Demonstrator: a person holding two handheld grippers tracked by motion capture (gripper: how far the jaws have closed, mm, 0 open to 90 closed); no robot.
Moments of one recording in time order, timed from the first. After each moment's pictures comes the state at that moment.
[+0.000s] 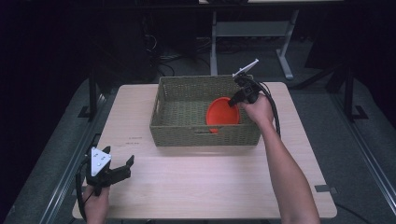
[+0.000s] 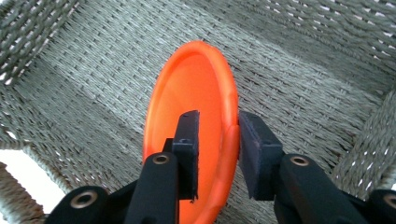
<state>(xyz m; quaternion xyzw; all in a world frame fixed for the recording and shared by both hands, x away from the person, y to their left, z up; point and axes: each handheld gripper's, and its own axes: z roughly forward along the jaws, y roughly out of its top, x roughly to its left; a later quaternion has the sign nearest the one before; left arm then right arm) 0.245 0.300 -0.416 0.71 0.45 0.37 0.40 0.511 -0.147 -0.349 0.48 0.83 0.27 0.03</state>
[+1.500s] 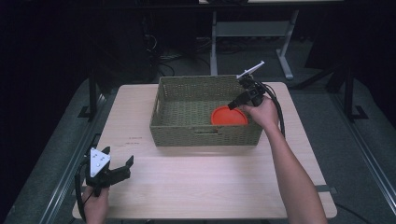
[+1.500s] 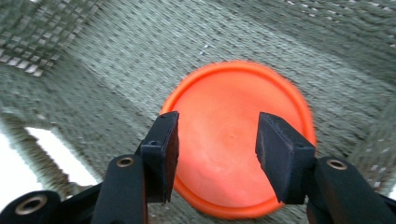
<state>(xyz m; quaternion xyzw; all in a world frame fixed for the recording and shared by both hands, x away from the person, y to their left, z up) 0.243 0.300 -0.415 0.70 0.46 0.37 0.40 0.497 -0.159 -0.347 0.47 0.83 0.29 0.00</state>
